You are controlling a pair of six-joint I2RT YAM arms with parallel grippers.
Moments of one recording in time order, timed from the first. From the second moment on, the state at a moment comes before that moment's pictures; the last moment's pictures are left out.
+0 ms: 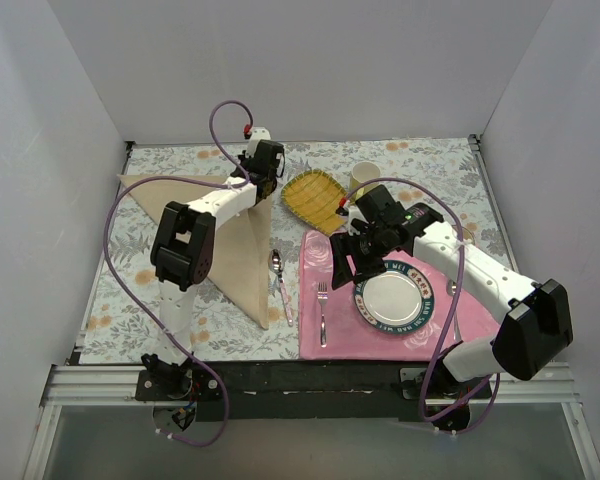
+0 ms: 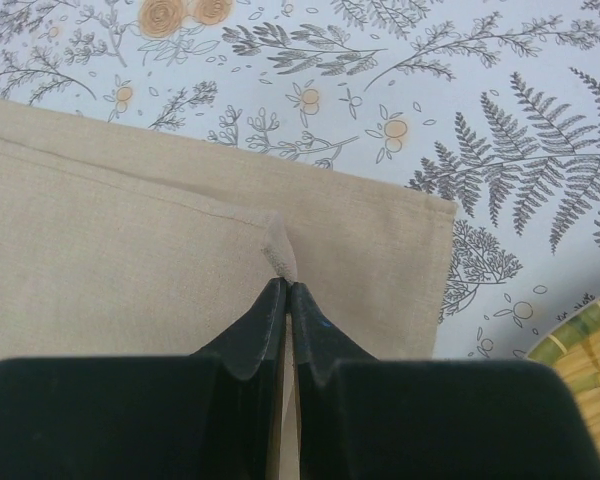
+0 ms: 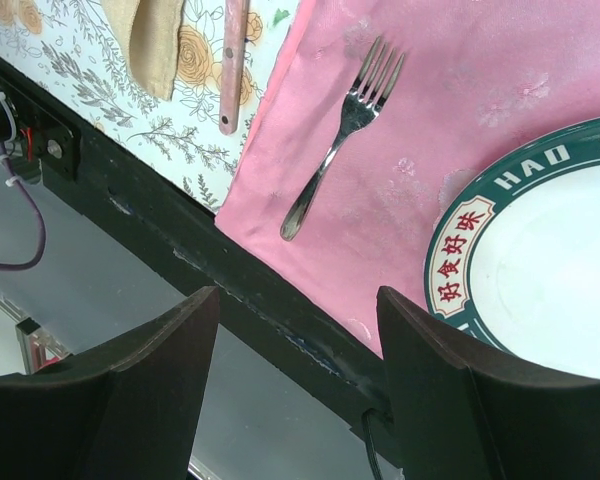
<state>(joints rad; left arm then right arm) -0.44 2.15 1.67 -0.19 -0.70 -0.23 0.65 1.40 1.18 -0.92 -0.41 0.32</state>
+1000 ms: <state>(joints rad) -0.45 2.28 1.76 -0.13 -0.68 -0.10 0.60 1.40 1.16 -0.93 -0.43 0.29</state>
